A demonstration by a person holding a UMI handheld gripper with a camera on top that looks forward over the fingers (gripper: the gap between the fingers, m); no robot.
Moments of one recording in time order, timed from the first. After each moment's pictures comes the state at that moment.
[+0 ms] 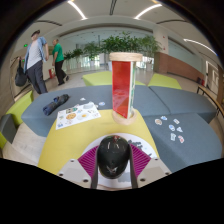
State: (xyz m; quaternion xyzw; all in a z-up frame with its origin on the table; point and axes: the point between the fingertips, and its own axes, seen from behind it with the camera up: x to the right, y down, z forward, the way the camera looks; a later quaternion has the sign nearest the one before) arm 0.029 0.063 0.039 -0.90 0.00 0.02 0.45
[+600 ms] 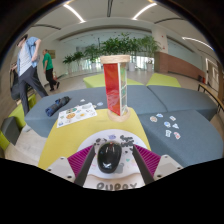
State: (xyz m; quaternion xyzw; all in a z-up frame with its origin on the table) arm 0.055 0.035 0.047 -0.89 0.00 0.04 0.45
